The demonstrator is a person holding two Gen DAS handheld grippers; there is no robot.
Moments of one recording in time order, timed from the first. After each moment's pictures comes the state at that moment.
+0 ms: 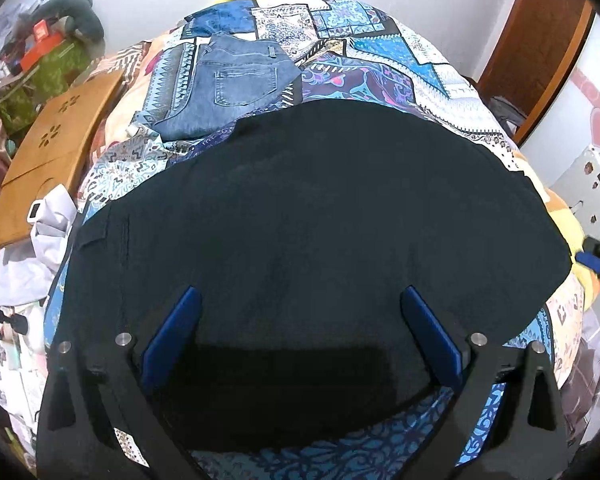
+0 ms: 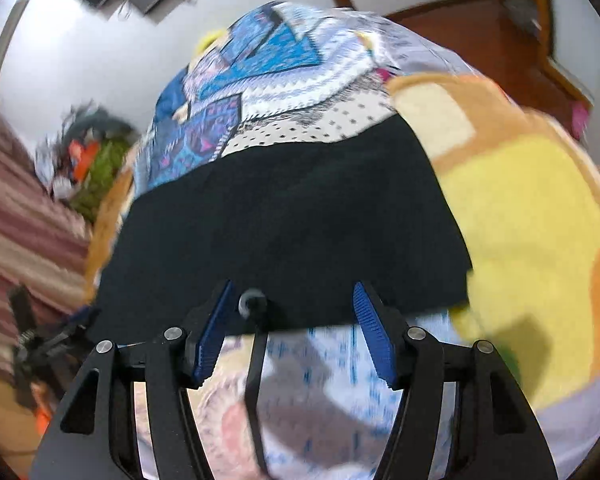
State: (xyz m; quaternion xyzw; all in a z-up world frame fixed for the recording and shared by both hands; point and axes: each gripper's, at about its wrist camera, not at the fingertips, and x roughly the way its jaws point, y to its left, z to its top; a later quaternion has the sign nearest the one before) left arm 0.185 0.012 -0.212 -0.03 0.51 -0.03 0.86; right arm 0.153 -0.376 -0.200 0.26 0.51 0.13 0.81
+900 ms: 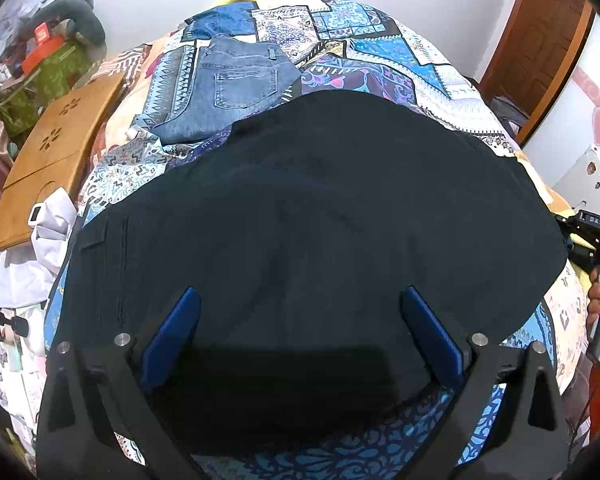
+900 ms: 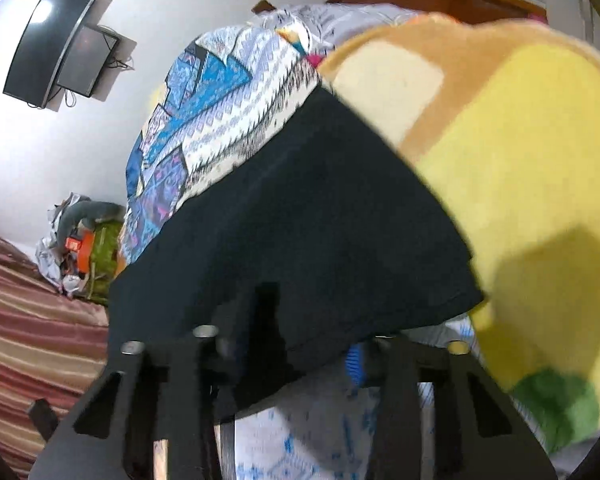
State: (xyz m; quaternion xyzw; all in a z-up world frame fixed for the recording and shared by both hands) left arm 0.187 0.010 -0.212 -0.03 0.50 -0.03 0.86; right arm 0.192 -0.392 -0.240 0.36 0.47 0.05 0.81
